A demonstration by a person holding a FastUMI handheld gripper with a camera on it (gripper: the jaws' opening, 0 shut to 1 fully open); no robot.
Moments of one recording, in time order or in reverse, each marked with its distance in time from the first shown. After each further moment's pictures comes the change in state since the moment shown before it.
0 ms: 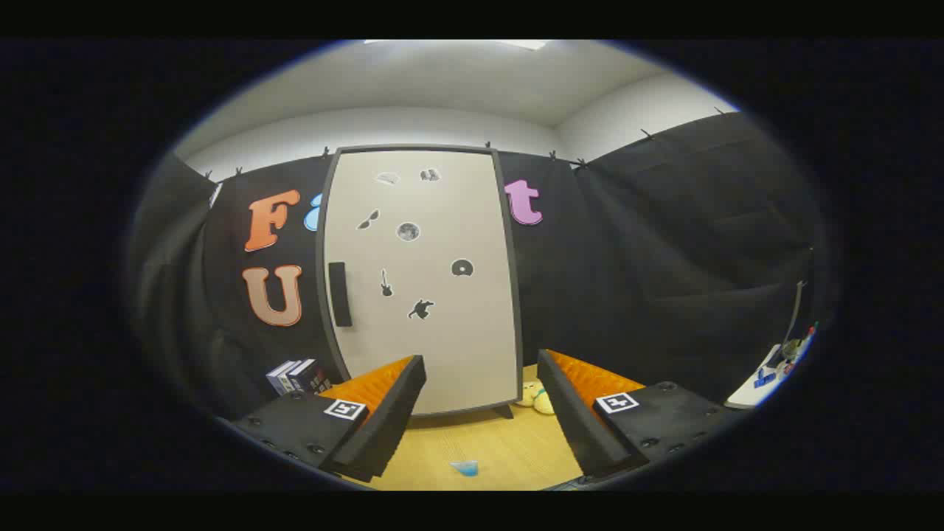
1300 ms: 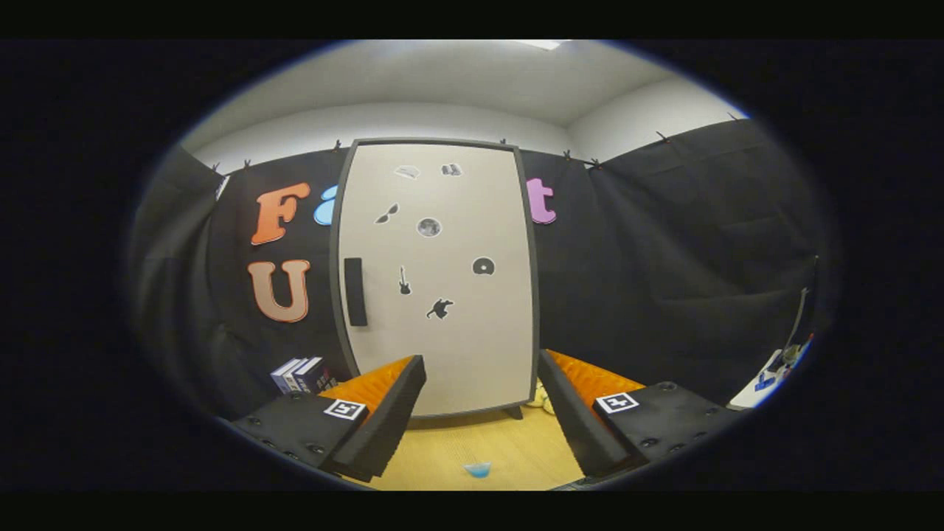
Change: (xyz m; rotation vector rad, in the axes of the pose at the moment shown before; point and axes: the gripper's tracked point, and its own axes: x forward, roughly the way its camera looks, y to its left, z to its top) arm 0.016 0.039 0.005 -0.031 0.021 0.029
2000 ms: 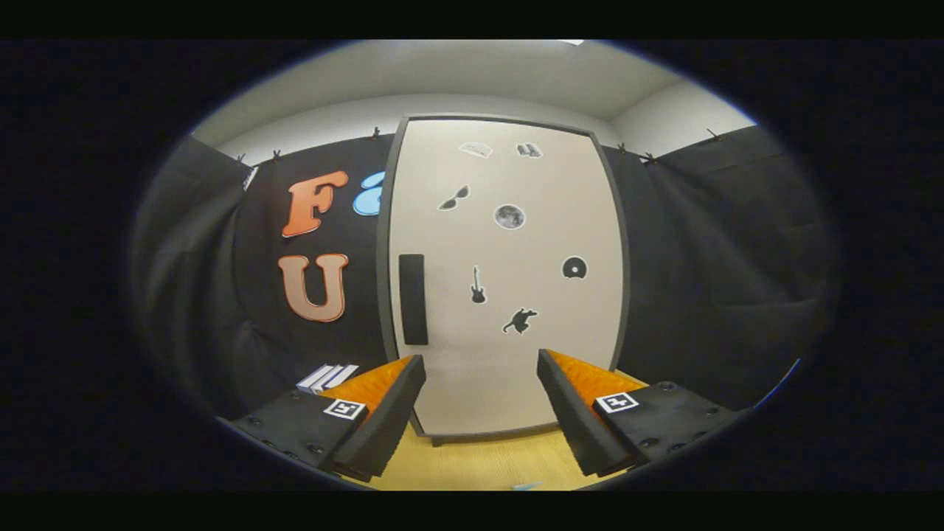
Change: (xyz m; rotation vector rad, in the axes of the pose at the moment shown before) arm 0.096 0.111 0.004 -0.030 0.020 0.178
